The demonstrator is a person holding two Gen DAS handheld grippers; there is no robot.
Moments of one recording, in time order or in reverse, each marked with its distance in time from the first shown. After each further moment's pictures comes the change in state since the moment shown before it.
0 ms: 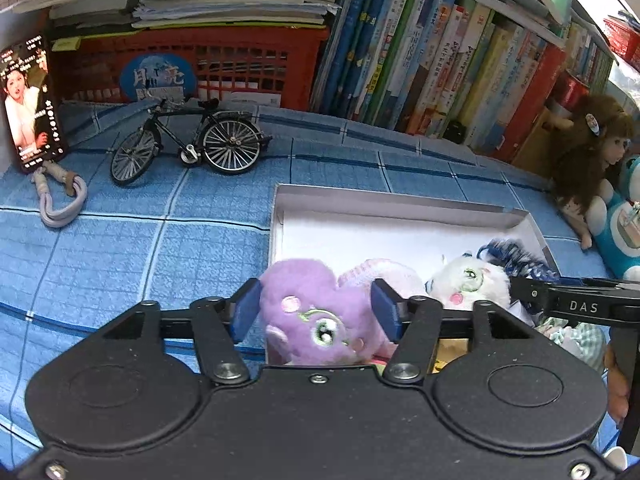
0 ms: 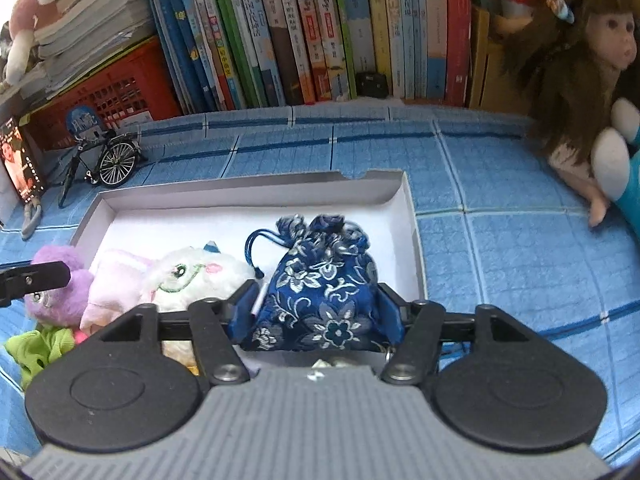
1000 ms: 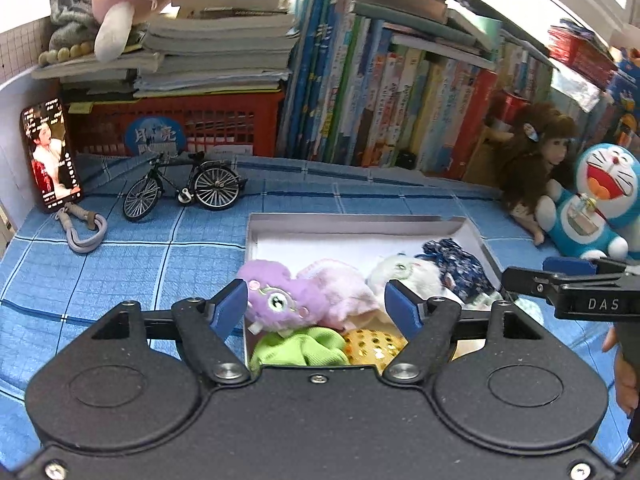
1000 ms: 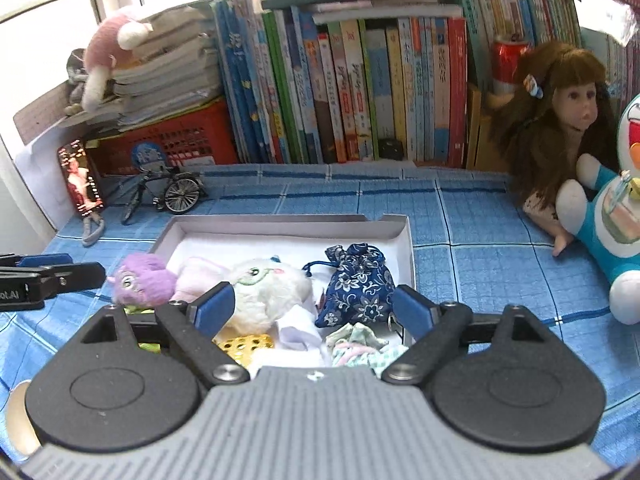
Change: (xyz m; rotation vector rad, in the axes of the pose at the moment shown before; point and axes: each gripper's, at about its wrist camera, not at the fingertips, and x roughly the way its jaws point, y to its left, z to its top) left arm -0.096 -0.032 -0.030 0.091 -0.131 -0.035; right arm -0.106 0.017 -0.028 -0.079 -0.184 0.051
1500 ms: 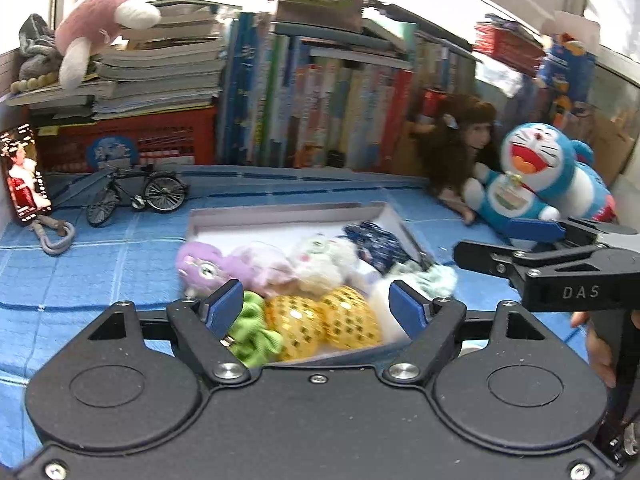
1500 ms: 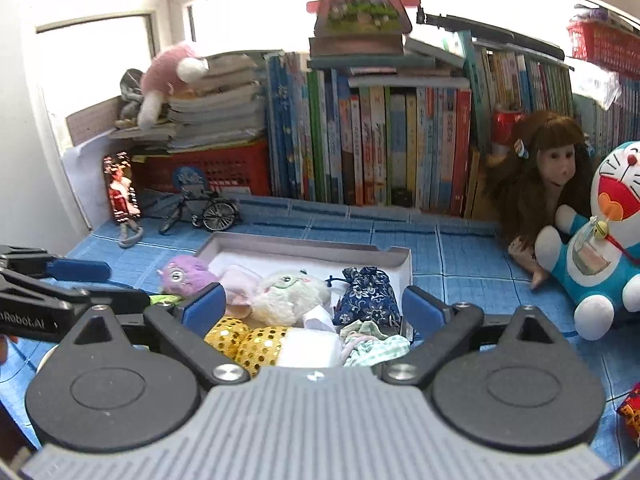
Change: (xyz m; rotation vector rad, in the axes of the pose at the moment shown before) left arm -0.064 -0.048 -0.039 0.083 -0.044 -0.129; right arm -0.079 0.018 -0.029 -0.098 -0.157 0.036
